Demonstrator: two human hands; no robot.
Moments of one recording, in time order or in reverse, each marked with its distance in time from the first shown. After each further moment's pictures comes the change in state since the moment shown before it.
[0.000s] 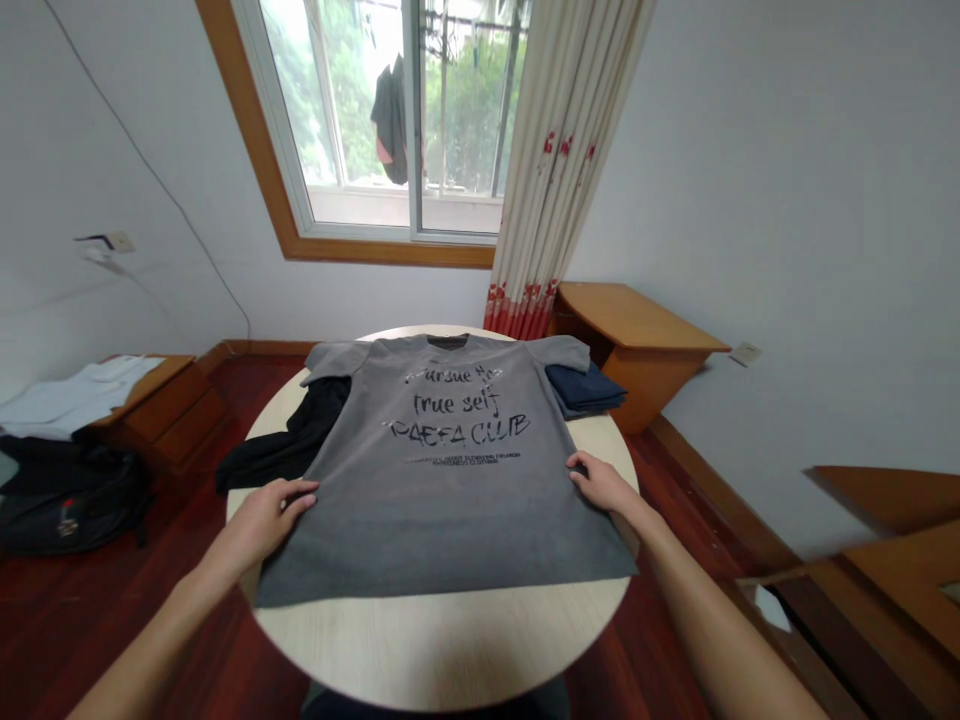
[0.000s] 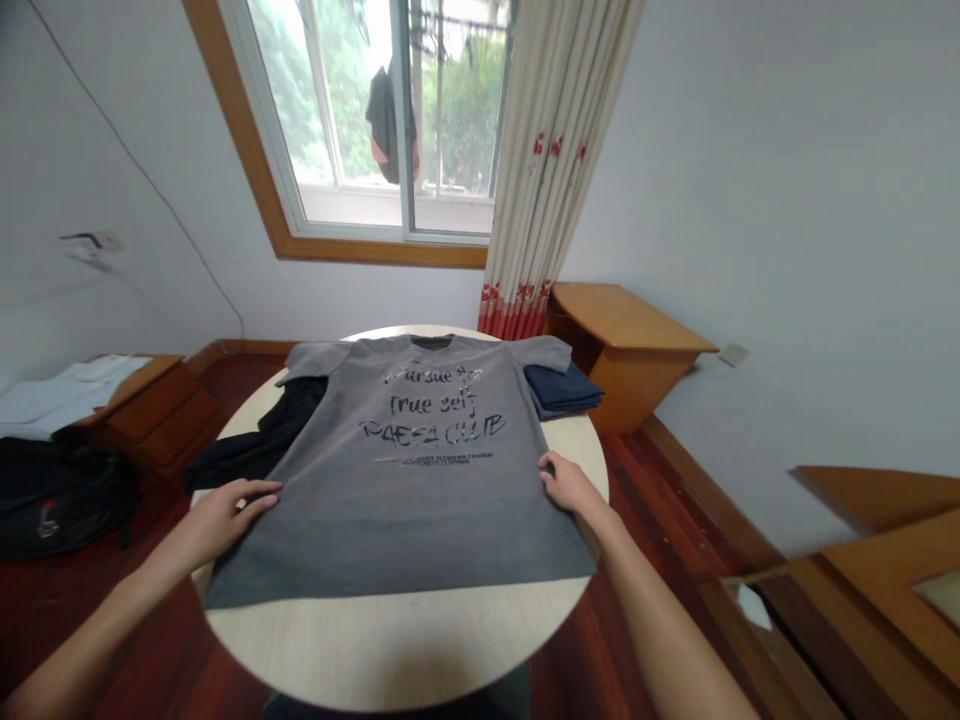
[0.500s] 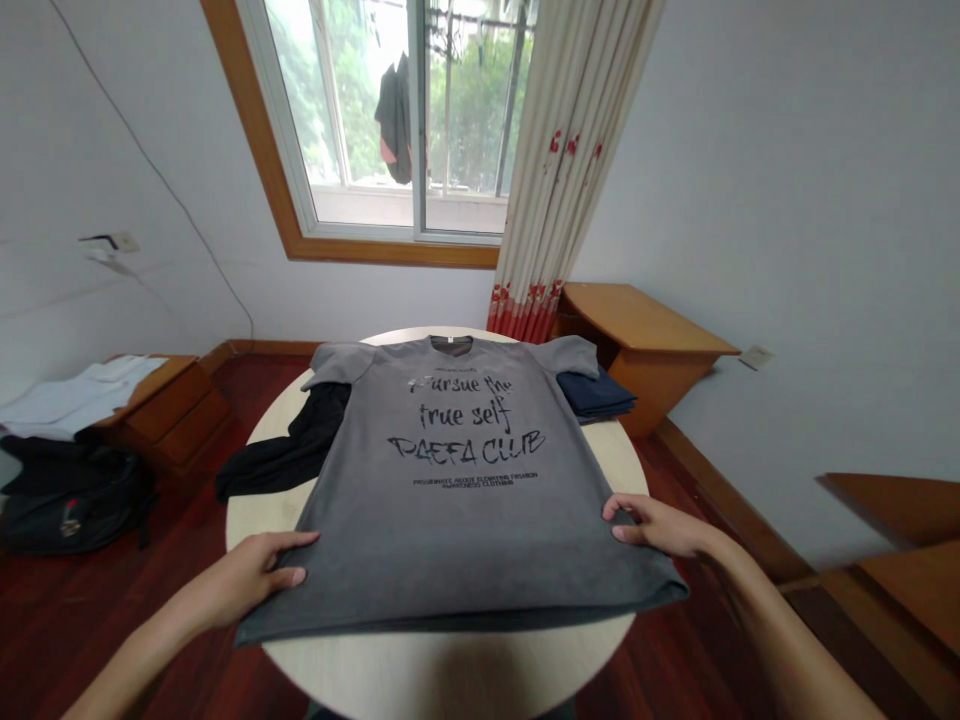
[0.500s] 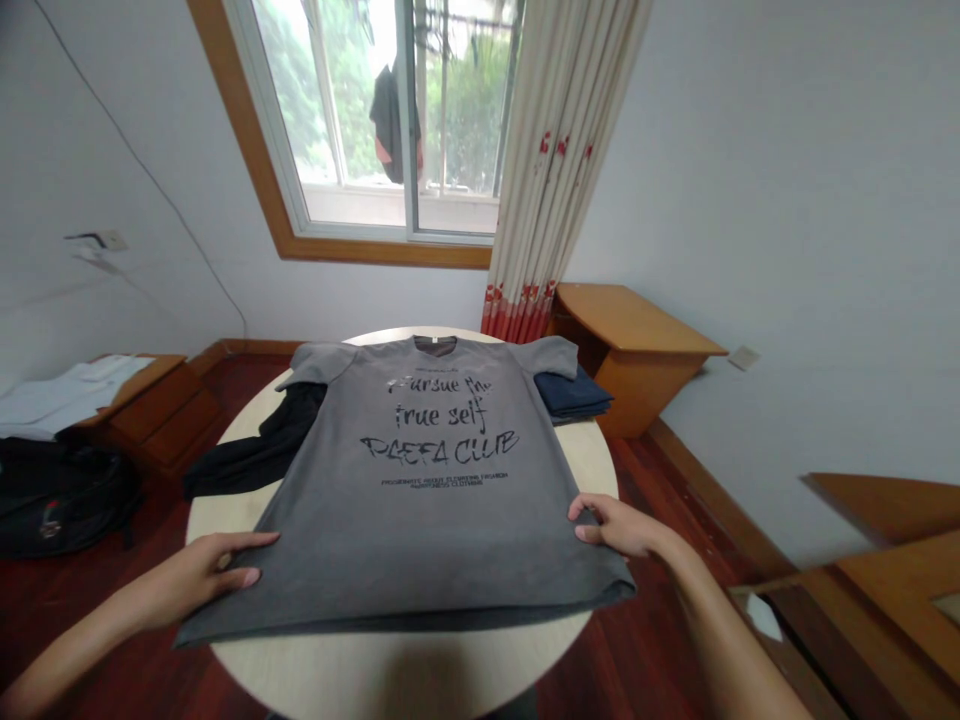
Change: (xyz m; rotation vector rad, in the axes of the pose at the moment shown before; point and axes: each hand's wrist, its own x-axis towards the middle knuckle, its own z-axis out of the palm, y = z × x) left_hand -0.034 0.006 -0.013 -0.132 -0.437 -0.113; right_hand -0.053 0.018 -0.047 0.249 -0.405 0.025
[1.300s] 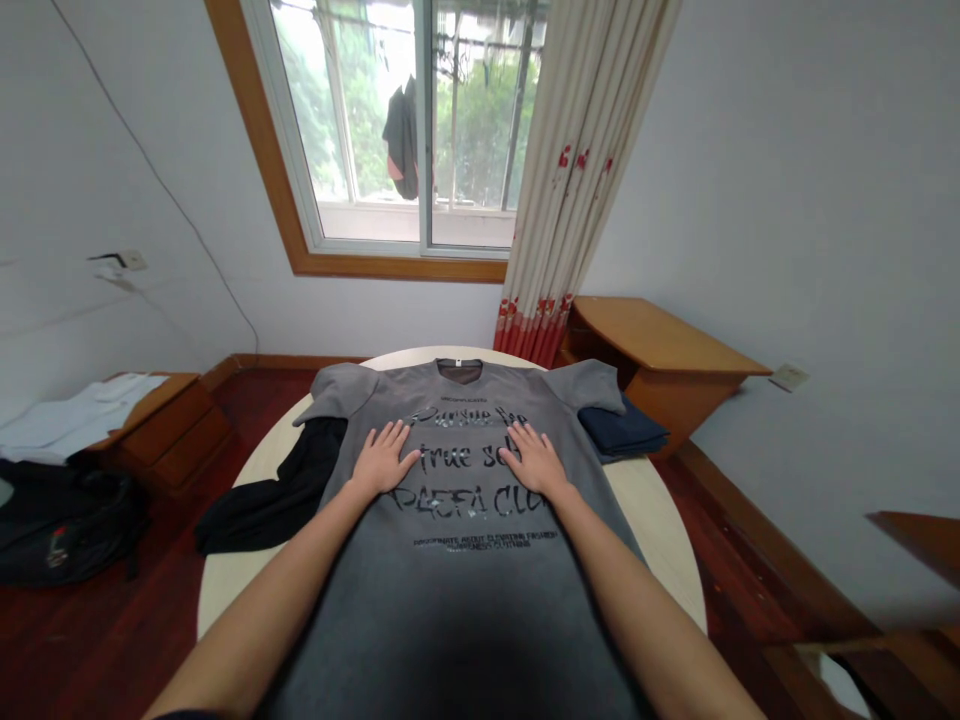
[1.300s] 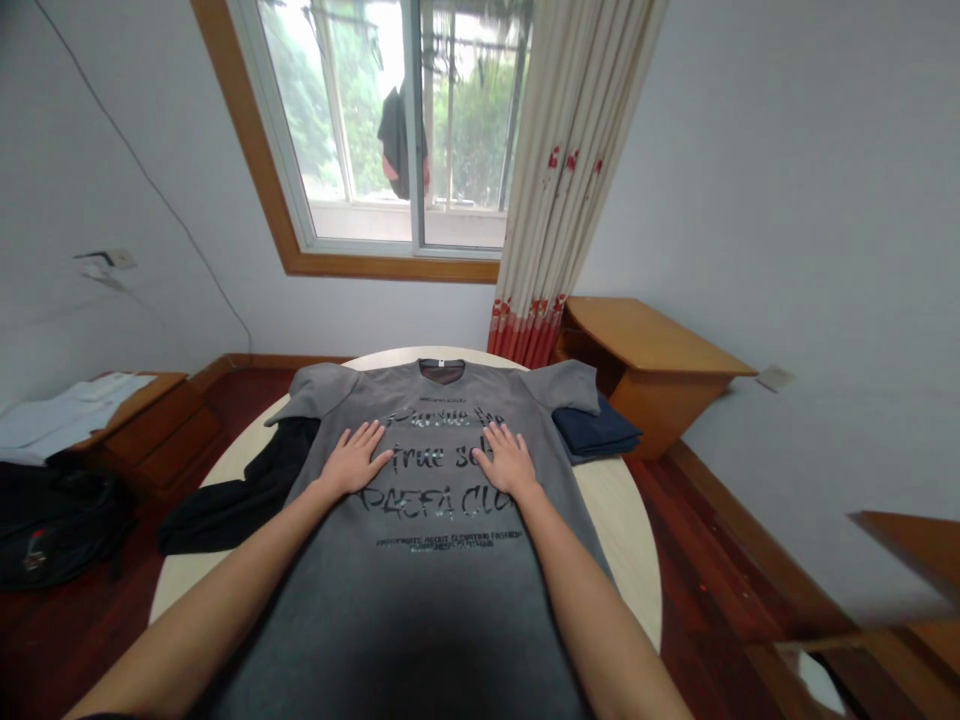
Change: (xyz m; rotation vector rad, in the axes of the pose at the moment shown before) left_hand 0.247 0.084 0.018 0.603 0.396 0.265; right_hand 0.221 -0.111 0.044 -0.484 0.445 -0.196
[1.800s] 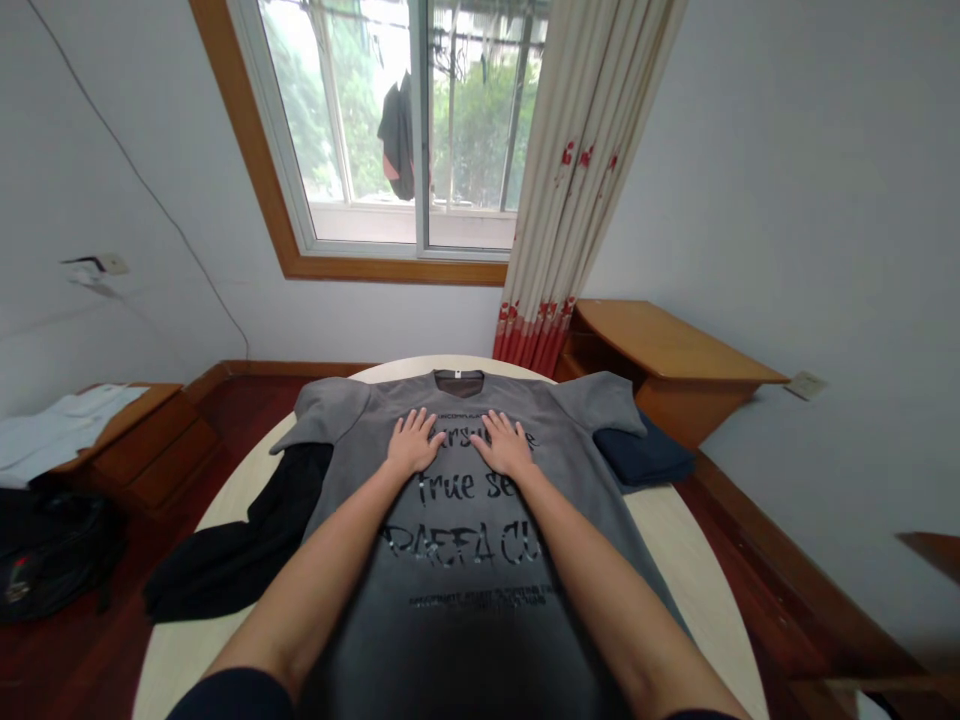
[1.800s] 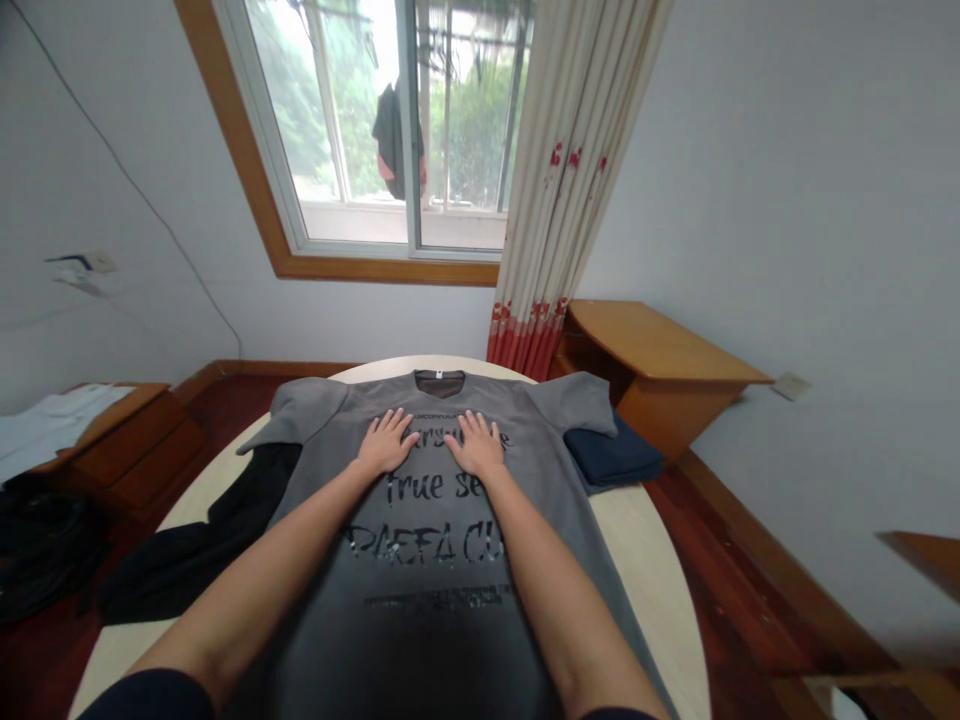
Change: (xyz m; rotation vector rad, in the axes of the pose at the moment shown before) left_hand 0.114 0.026 0.008 -0.059 -0.031 -0.069; right_hand 0.104 -0.031 0.006 0.034 -0.015 0.035
